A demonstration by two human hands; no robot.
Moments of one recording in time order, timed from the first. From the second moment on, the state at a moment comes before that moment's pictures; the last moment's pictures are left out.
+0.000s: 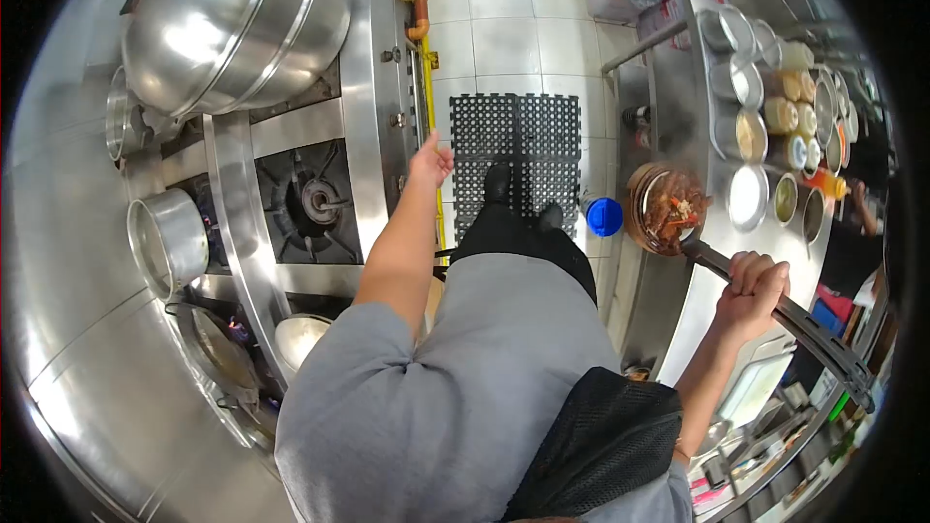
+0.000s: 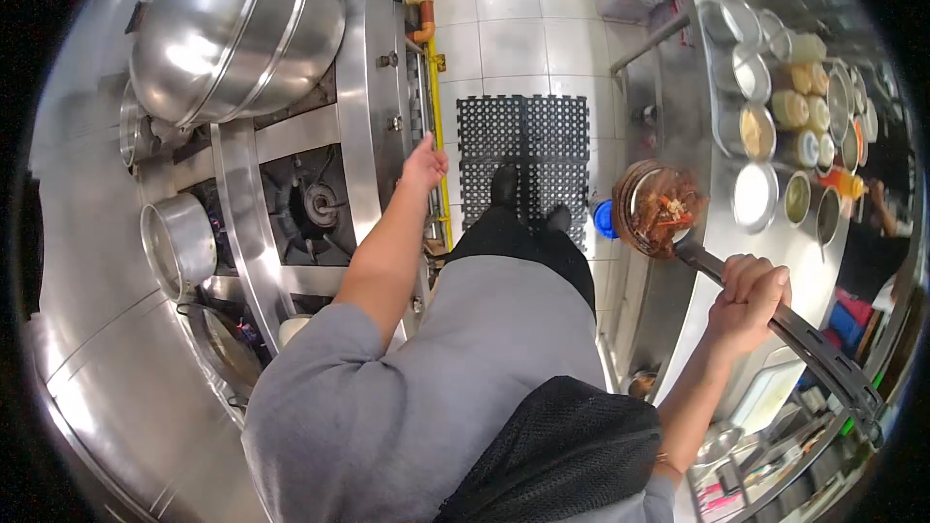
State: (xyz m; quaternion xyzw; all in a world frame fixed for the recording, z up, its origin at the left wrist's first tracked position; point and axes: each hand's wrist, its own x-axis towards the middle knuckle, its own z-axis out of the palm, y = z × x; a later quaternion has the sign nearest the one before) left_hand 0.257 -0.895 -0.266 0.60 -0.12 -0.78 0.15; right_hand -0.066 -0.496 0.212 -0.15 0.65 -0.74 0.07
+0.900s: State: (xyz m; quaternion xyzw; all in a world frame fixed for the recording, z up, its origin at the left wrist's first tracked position) left_hand 0.405 -0.491 -0.138 0.32 -0.83 -0.39 -0.25; right_hand 0.120 -0.120 0.223 -0.10 0.61 -0.78 0.06
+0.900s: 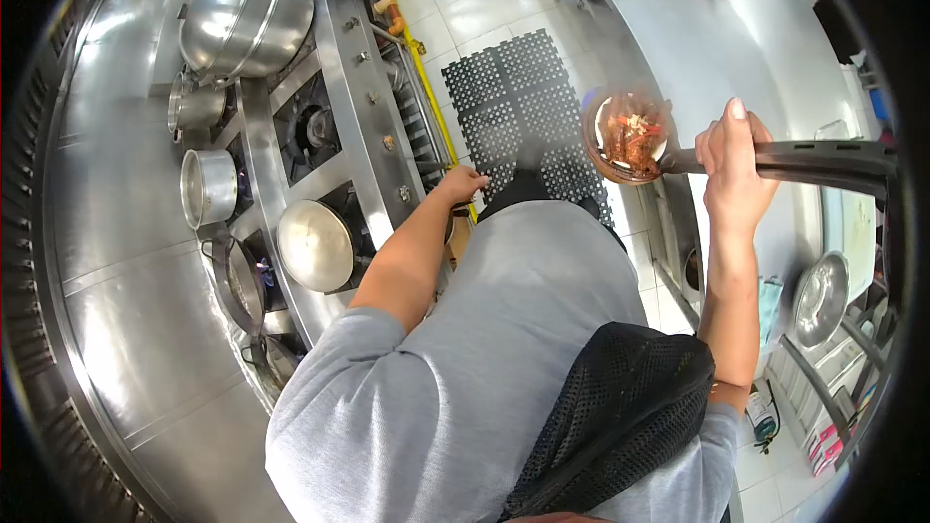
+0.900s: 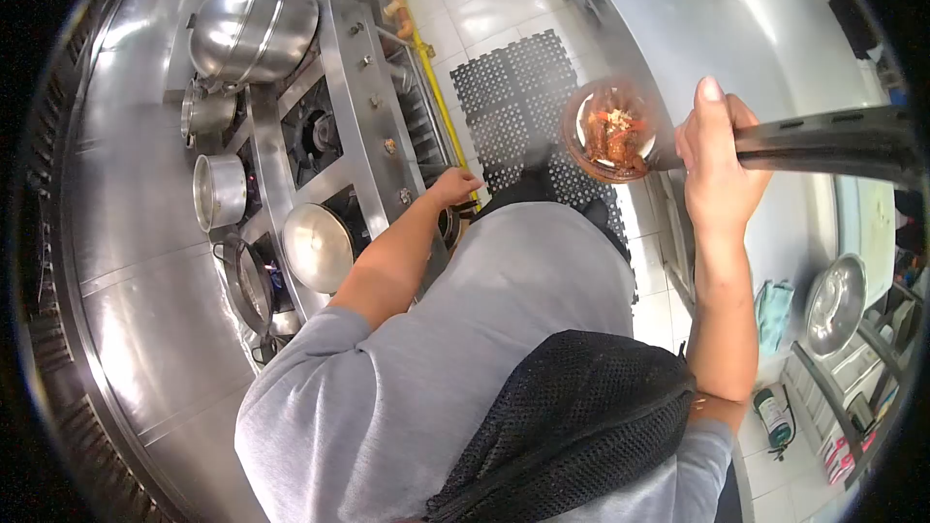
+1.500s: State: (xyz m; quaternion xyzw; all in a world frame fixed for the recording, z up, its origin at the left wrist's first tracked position) left_hand 0.231 -0.399 -0.148 -0.01 -0.85 -0.23 -0.47; right_hand 0.295 0.057 0.257 0.12 0.66 -0.71 -0.21
